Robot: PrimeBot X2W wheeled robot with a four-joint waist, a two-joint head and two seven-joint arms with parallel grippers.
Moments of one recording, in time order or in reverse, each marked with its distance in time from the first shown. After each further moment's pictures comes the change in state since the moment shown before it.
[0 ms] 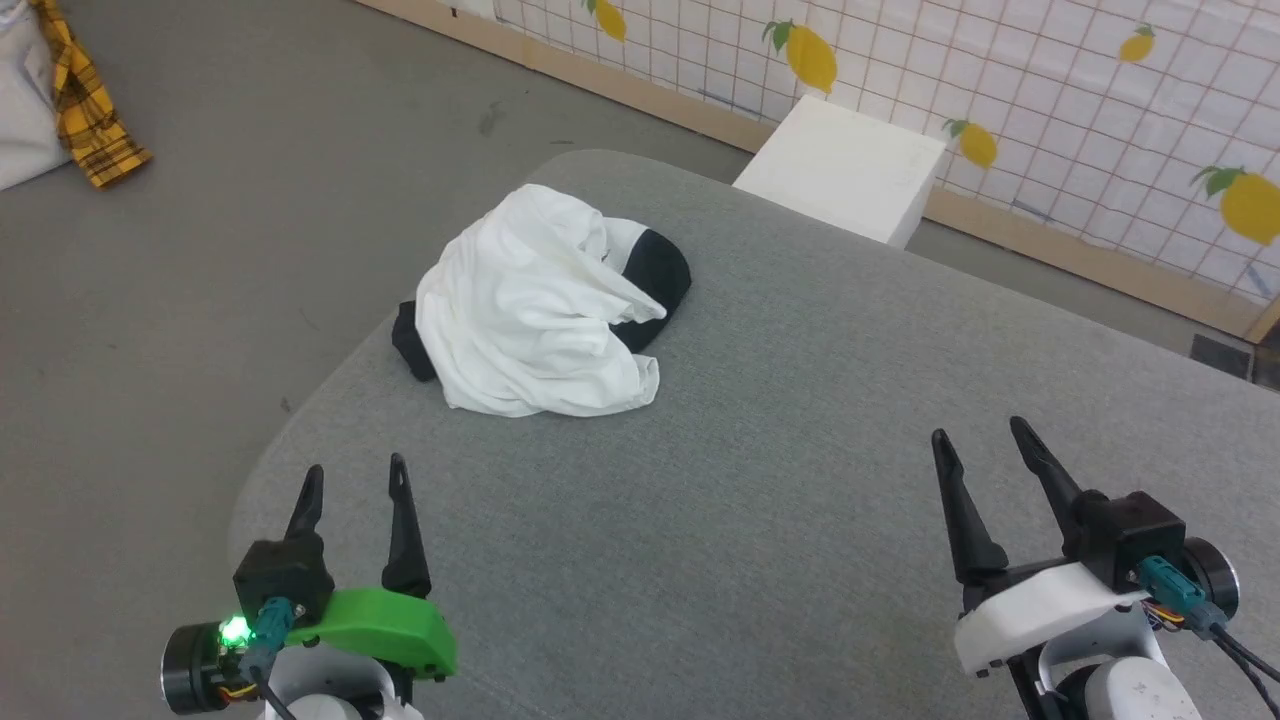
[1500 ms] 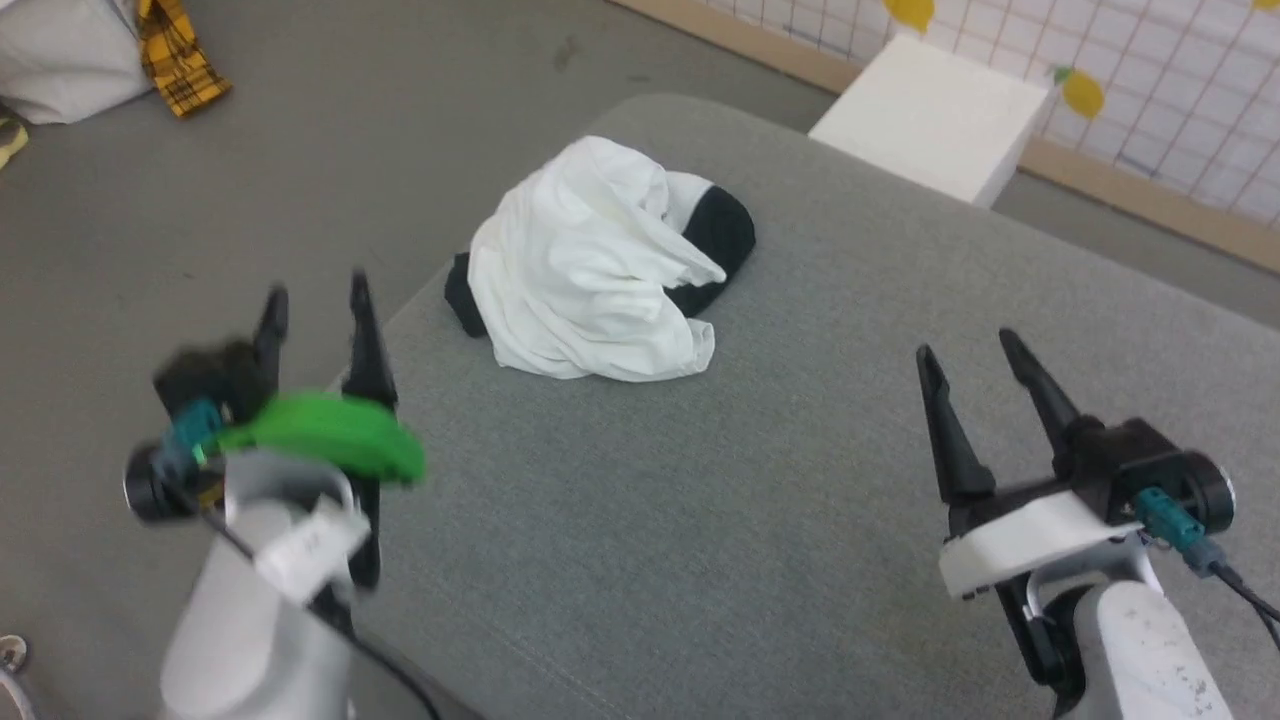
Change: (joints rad) left arm -0.297 0.061 -0.016 0.088 -0.177 -0.011 0.050; right arm -0.111 0.003 0.027 -0.009 -0.015 0.000 -0.017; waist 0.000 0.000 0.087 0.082
